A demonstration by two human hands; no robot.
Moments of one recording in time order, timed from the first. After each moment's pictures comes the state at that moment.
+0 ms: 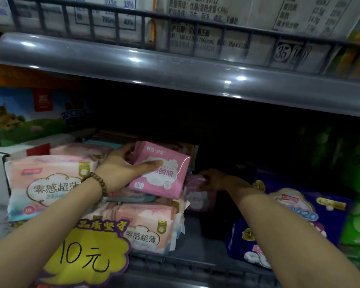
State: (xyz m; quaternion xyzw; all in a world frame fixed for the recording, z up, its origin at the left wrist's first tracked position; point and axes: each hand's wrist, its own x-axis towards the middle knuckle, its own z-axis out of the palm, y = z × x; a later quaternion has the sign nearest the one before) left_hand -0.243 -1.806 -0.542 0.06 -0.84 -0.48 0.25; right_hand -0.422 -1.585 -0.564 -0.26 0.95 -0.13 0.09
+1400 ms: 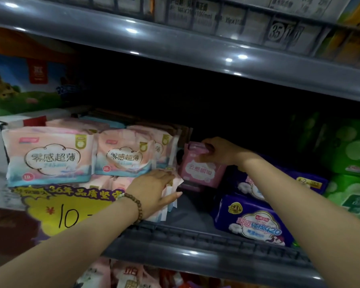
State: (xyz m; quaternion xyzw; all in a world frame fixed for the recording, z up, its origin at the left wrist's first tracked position) left_hand -0.246 -1.740 -0.621 -0.10 -0.97 -0.07 0.19; right_hand -0.337 -1.559 -0.507 -0.29 0.95 -0.14 -0.01
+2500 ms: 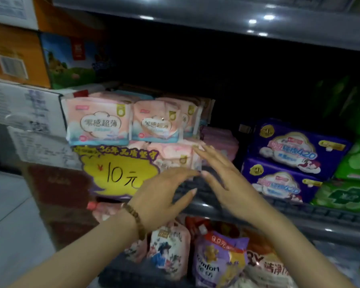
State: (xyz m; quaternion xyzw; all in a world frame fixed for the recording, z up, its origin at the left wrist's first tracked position) left_hand -0.114 -1.732 -0.632 -0.15 -0.93 -0.22 0.24; right_hand -0.189 -1.555 -0.608 -0.42 0.86 -0.29 -0.06
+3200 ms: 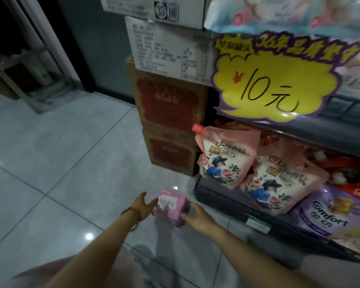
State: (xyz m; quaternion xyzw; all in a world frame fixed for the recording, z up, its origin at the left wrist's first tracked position) left_hand 0.051 -1.971 -0.959 0.45 -0.76 -0.43 -0.17; right_hand -0.044 -1.785 -0.932 -0.19 0.81 -0.31 0.46
